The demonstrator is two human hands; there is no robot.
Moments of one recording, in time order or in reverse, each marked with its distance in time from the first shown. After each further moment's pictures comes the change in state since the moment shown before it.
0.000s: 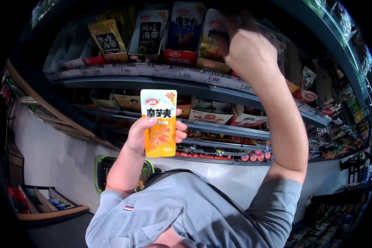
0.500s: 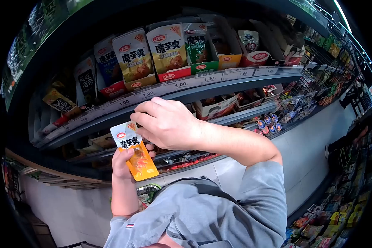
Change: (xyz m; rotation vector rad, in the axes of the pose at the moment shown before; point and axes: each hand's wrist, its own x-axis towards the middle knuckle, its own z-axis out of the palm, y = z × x) left_hand 0.010 -0.020 -0.001 0.060 -0.032 -0.057; right_hand -0.102 -0.052 -0.015 0.845 0.037 -0.048
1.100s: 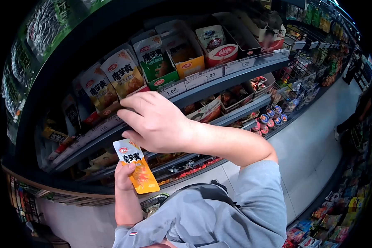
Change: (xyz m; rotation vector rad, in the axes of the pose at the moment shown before) left_hand 0.025 -0.024 0.044 0.351 0.206 -0.003; right_hand -0.020 0.027 -0.056 -0.065 0.224 0.037
